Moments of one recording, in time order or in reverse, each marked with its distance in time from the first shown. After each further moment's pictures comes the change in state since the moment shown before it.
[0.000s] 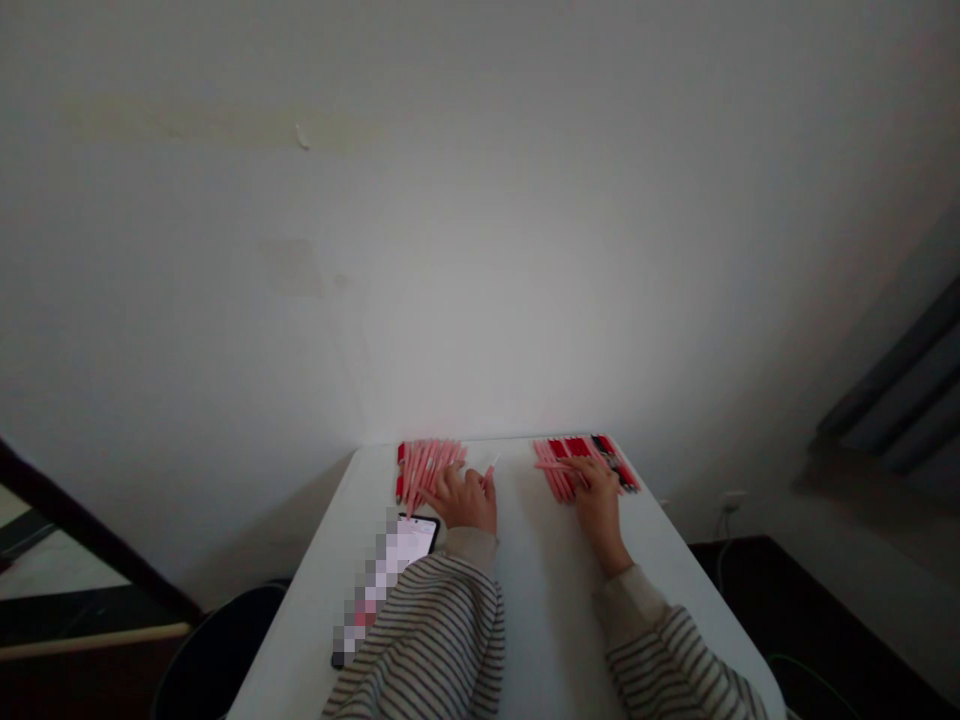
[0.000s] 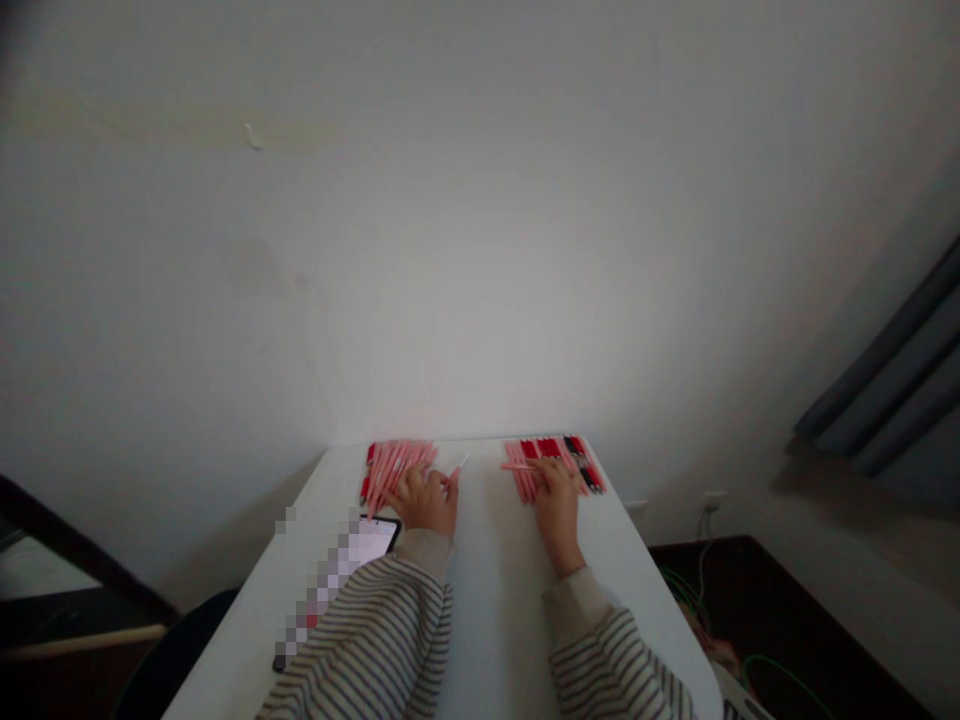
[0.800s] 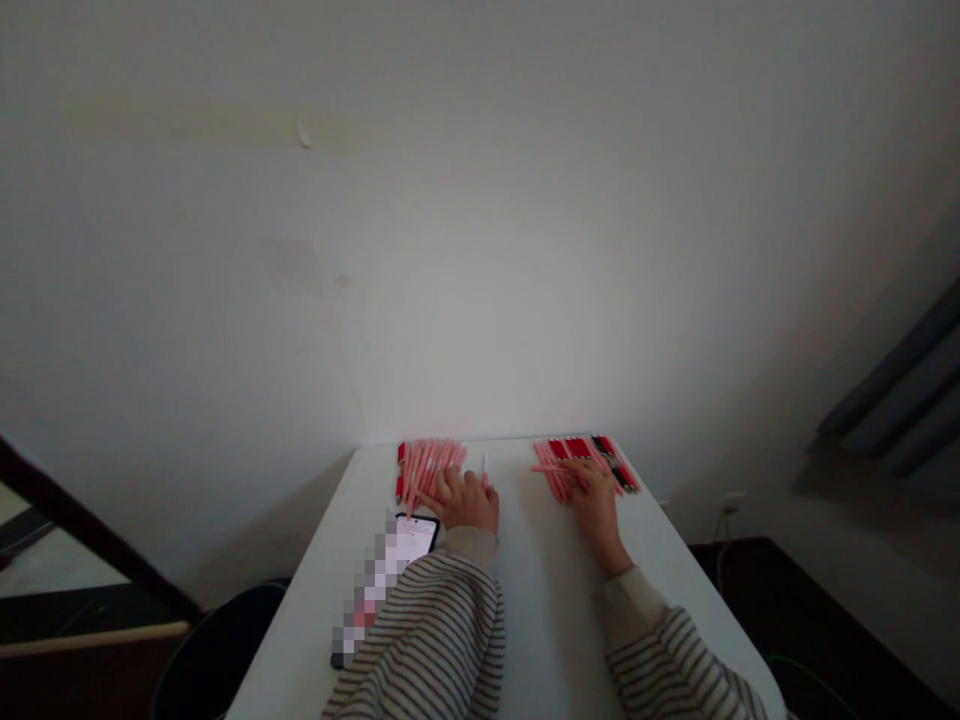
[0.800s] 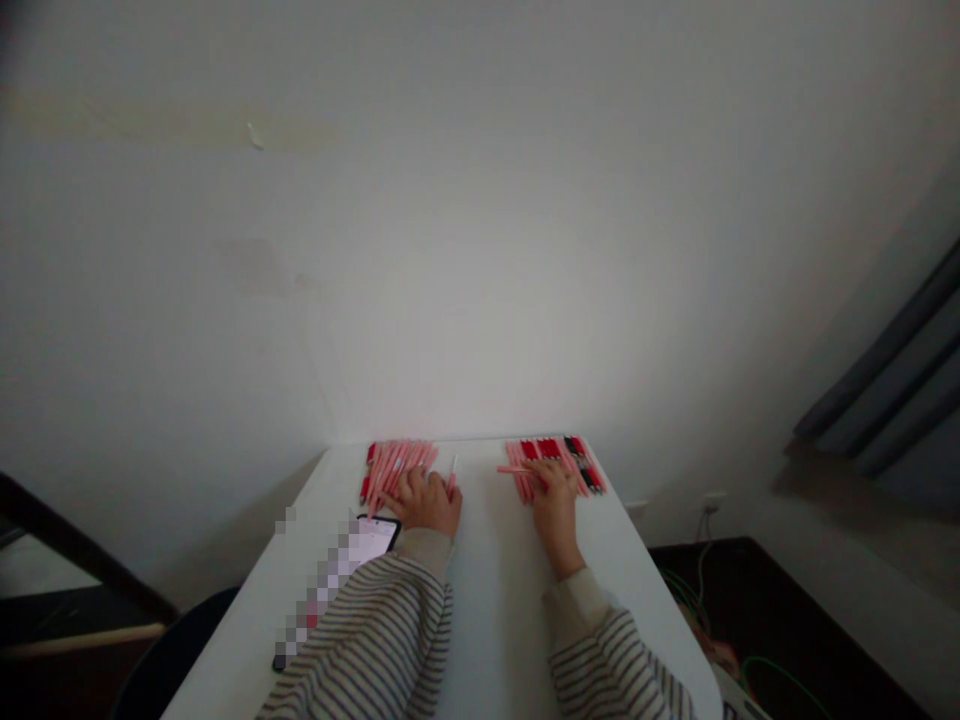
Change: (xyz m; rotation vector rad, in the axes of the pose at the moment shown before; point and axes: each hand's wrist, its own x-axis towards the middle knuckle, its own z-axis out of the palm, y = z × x) left_hand -0.001 0.003 -0.005 0.158 -0.124 -0.016; right_hand -0.003 0.006 0.005 0.046 -0.023 -0.026
